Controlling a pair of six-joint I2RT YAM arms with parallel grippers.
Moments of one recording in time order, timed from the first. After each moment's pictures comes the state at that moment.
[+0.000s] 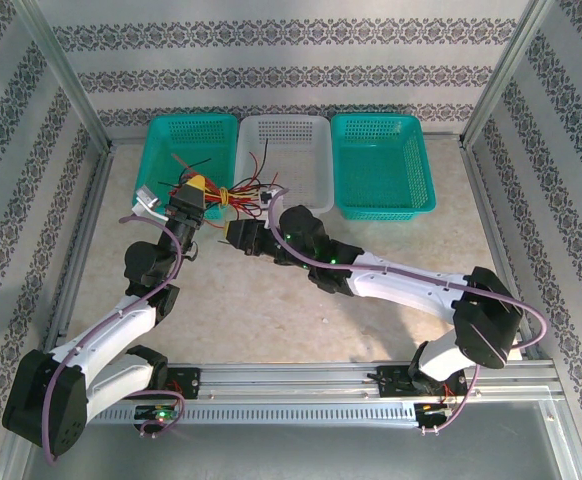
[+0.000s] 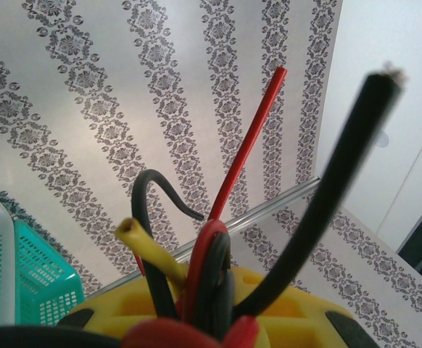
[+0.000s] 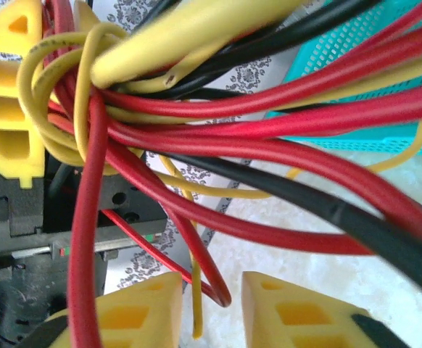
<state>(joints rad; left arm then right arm) -0.34 1.00 0.44 1.00 0.00 -1.26 0.98 1.52 1.07 0.26 -0.10 0.90</state>
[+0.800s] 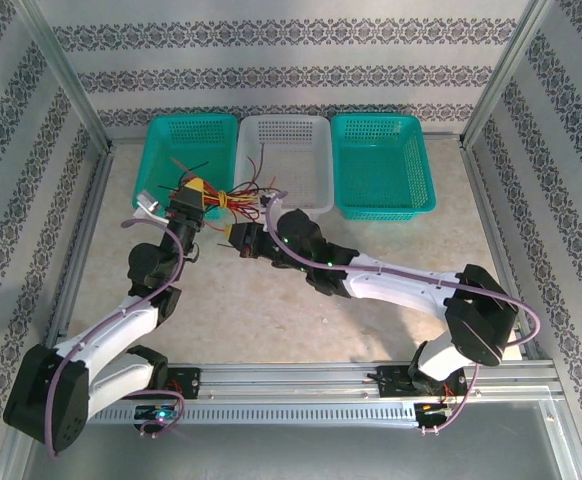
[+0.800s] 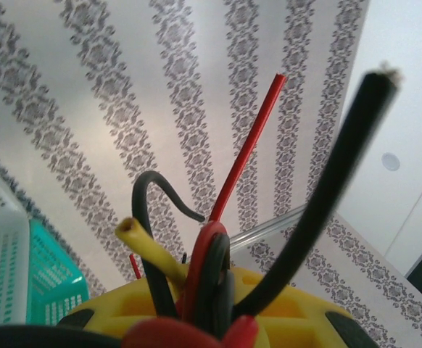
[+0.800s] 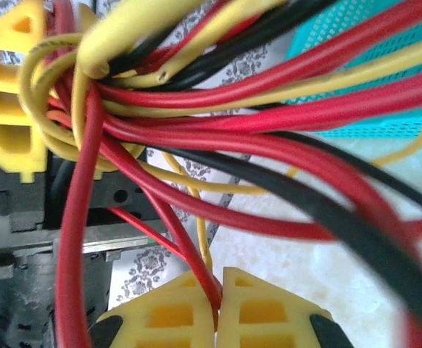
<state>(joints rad) -0.34 1.05 0.40 1.04 -0.05 -1.32 0.99 1.53 1.00 0.33 -0.08 0.96</state>
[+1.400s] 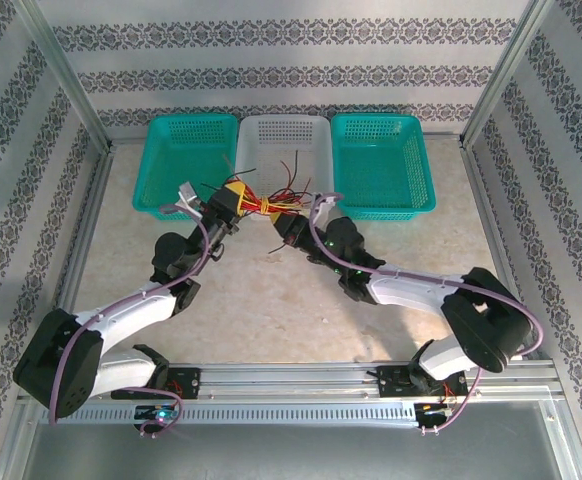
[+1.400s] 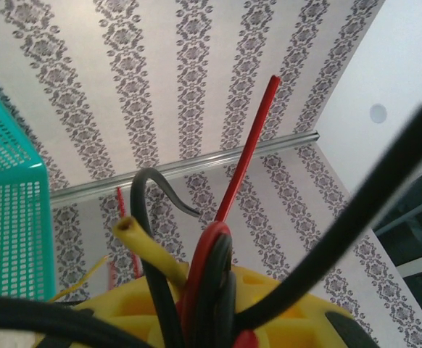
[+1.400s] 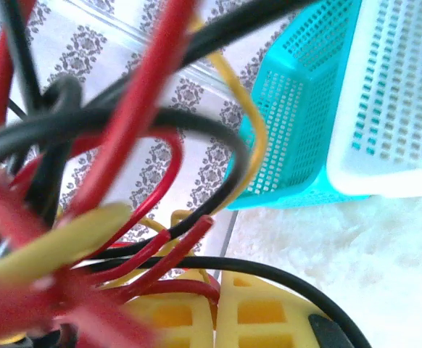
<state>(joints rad) -0.50 1.21 0.49 1.08 0.06 -1.47 0.74 1.46 0.68 0.73 -0.10 1.09</state>
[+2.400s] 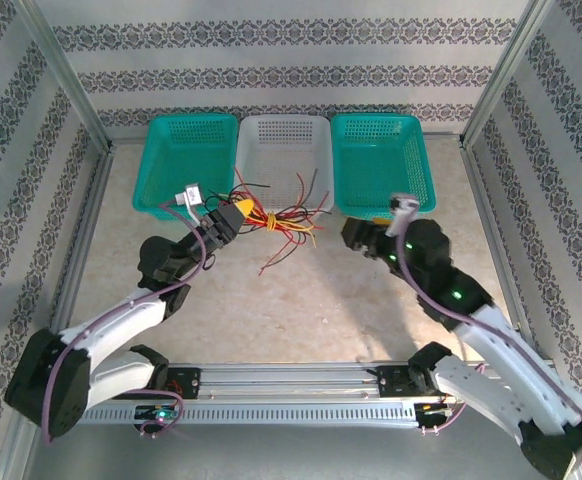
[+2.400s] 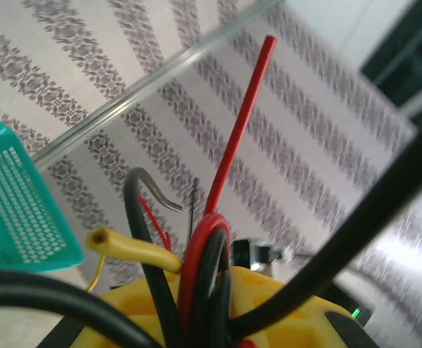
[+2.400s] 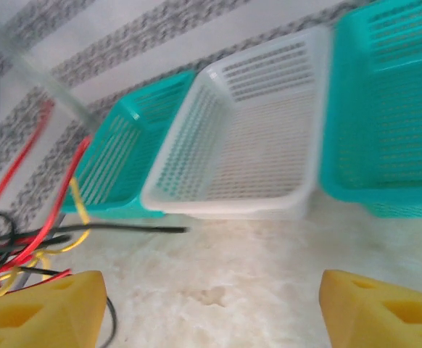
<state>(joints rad) -0.43 1.08 0.50 0.98 0.48 -1.12 0.55 0.72 0.78 -0.38 0.07 0.58</state>
